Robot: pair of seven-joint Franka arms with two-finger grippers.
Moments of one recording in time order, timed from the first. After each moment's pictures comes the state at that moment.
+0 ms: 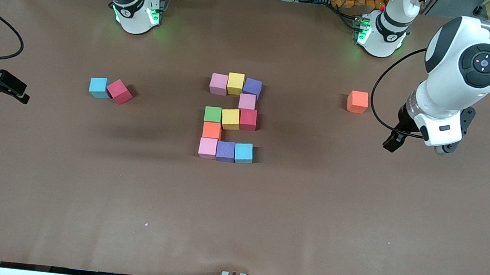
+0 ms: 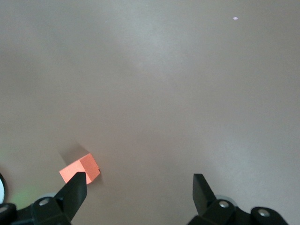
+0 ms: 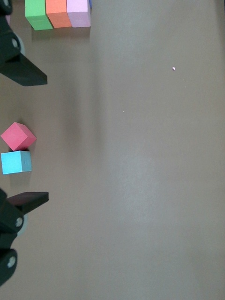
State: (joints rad) left arm -0.08 0.05 -0.20 -1.87 0.09 1.85 -1.25; right arm 0.02 0.06 -0.10 -1.62 0.04 1.75 -0.06
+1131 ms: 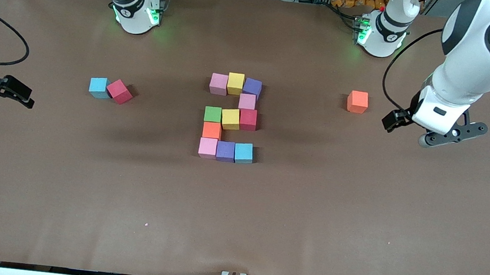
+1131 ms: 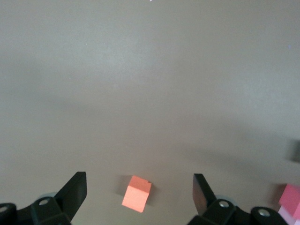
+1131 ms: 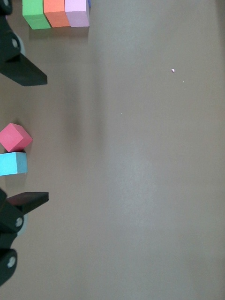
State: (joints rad) left arm -0.07 0.02 -0.20 -1.77 0.09 1.74 -0.53; right arm 0.02 0.08 -0.09 -1.62 0.04 1.77 -0.06
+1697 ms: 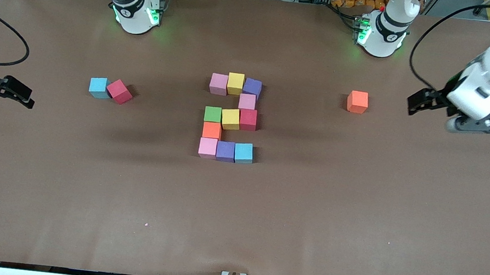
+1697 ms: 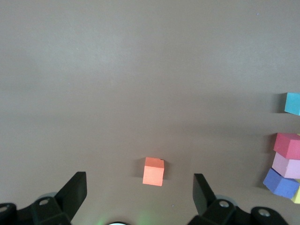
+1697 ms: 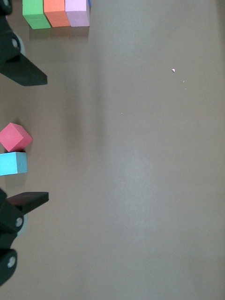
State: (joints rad) left arm 0.01 0.00 -0.20 -1.61 0.00 1.55 -0.24; right arm 0.02 0.08 -0.09 -1.62 0.04 1.77 -0.06
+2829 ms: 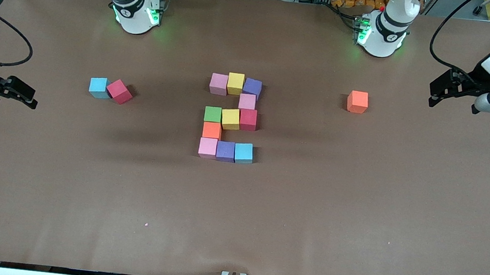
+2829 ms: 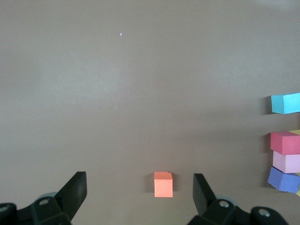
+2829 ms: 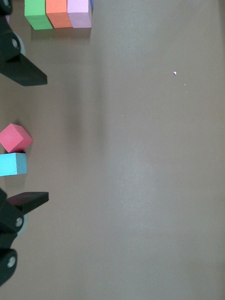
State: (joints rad) left arm 0.01 -0.03 -0.19 -1.56 0.00 1.57 -0.10; right arm 0.03 0.08 -0.09 -1.62 0.04 1.77 -0.07
